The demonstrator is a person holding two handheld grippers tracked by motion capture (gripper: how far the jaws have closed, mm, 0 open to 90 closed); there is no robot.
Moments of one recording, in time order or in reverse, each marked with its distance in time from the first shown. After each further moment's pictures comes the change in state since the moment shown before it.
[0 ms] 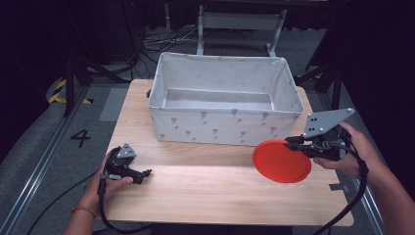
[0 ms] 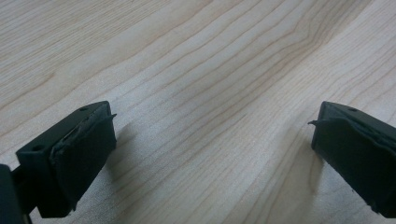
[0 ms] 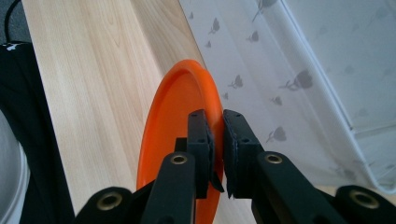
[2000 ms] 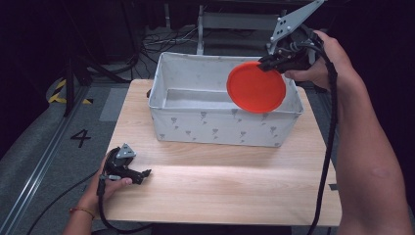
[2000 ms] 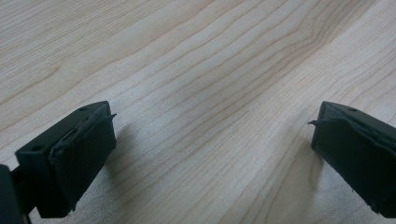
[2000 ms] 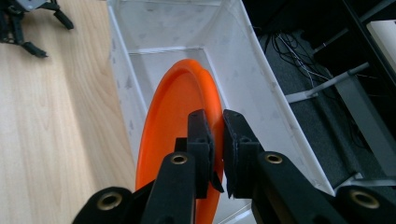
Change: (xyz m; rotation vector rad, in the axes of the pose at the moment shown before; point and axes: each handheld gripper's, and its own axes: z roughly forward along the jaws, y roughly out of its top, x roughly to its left) left arm -0.001 -0.001 -0.001 0.002 0.010 -0.017; right arm -0.111 0.149 -0.010 -0.060 -0.089 -0.072
